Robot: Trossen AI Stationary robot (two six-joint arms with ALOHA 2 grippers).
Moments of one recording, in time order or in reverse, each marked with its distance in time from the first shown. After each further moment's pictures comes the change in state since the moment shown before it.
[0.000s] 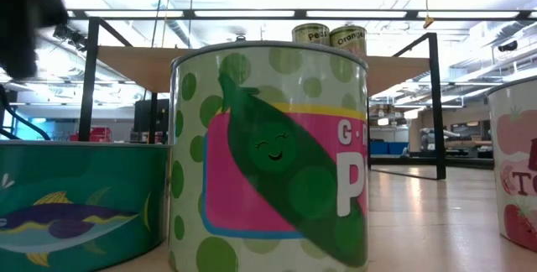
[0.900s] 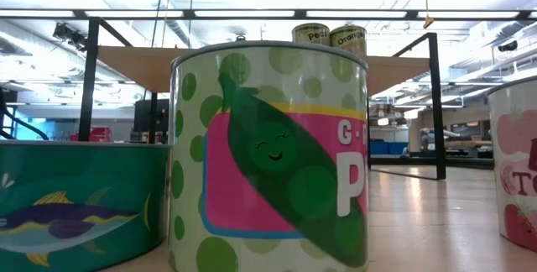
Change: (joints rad) left arm 0.161 -0.091 0.364 -0.111 0.156 0.481; right arm -0.060 0.000 0.043 0.063 -0.026 -0.079
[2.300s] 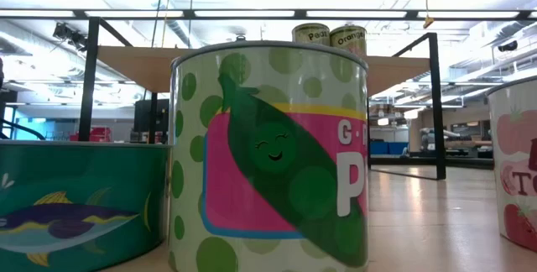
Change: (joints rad) left arm 0.451 -0.106 0.000 -0.011 -0.008 0.371; right arm -0.472 0.000 0.308 -0.363 -0.237 -0.675
